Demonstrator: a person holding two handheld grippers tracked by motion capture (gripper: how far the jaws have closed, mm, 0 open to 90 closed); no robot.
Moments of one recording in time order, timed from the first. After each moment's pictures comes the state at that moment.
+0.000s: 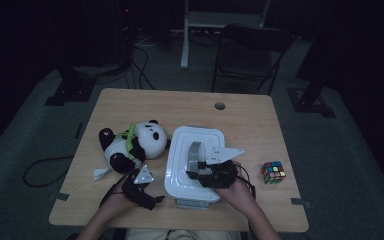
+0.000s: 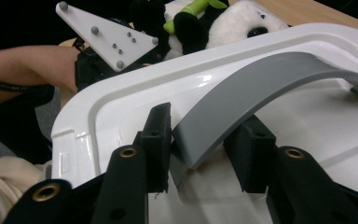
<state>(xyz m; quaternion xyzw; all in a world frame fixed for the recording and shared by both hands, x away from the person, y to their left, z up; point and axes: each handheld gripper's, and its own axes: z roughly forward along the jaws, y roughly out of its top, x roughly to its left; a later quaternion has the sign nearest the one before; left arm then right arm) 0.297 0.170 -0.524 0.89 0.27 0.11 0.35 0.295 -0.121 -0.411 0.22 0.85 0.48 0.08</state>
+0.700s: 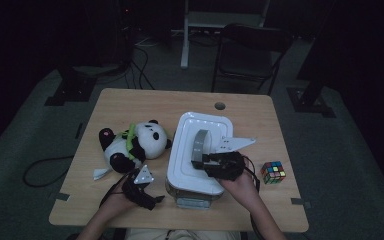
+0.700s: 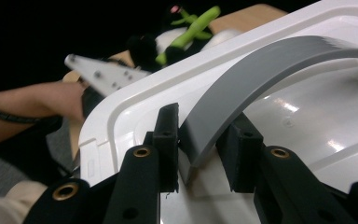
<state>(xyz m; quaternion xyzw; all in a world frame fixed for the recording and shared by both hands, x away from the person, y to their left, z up) 0.297 0.170 -0.524 0.89 0.27 0.11 0.35 0.303 -0.137 -0.380 0.24 0.83 0.50 0.08</state>
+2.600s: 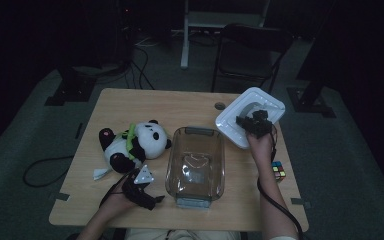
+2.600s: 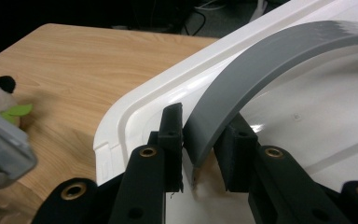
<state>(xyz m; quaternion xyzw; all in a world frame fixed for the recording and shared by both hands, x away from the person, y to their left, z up) 0.297 0.170 -0.524 0.89 0.27 0.11 0.35 0.458 -0.249 -0.439 0.51 0.71 0.45 0.19</state>
